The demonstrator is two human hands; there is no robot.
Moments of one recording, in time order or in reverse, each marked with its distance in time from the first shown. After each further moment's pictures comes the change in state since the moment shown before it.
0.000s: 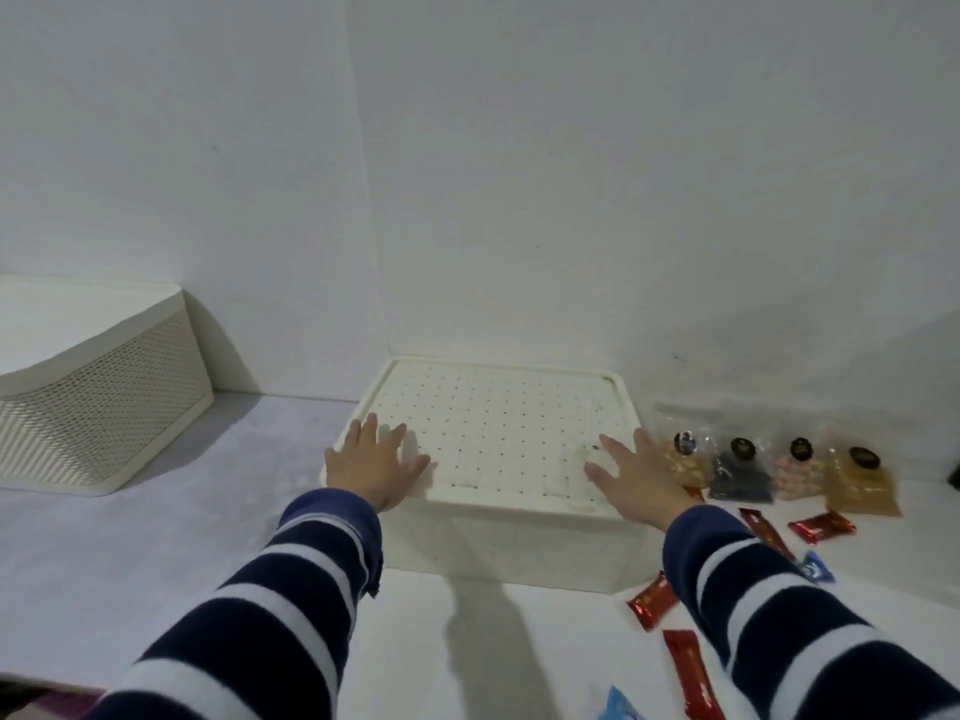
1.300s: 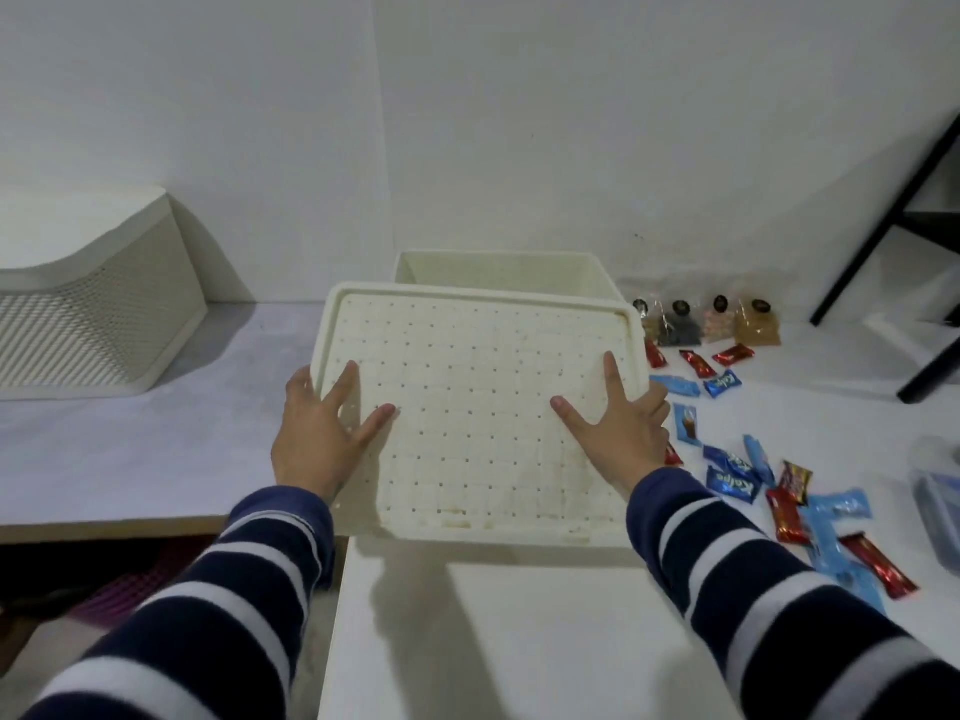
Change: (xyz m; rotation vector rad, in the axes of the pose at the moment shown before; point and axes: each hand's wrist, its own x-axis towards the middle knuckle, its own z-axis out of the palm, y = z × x) left_hand -0.147 -0.152 0.026 -0.378 0.307 0.089; right_hand -0.186 -0.075 0.114 0.120 0.386 0.287
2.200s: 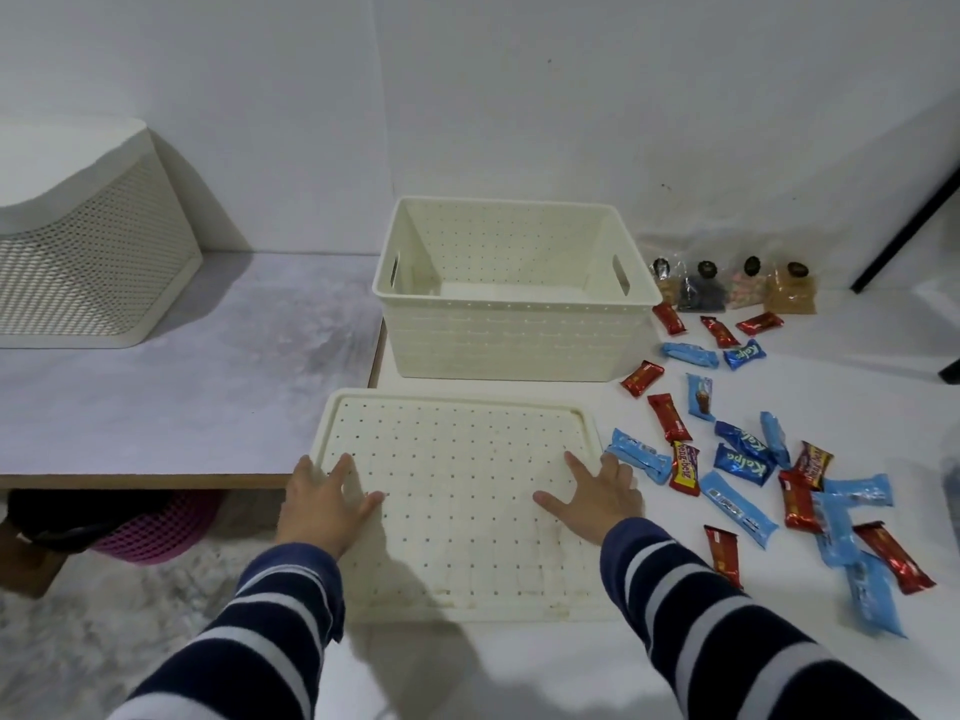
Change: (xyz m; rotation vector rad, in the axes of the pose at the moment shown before) left_hand -0.075 -0.042 0.071 0.214 -0.514 -0.299; right_hand -0.025 0.060 0.075 -0.387 -0.517 -0.006
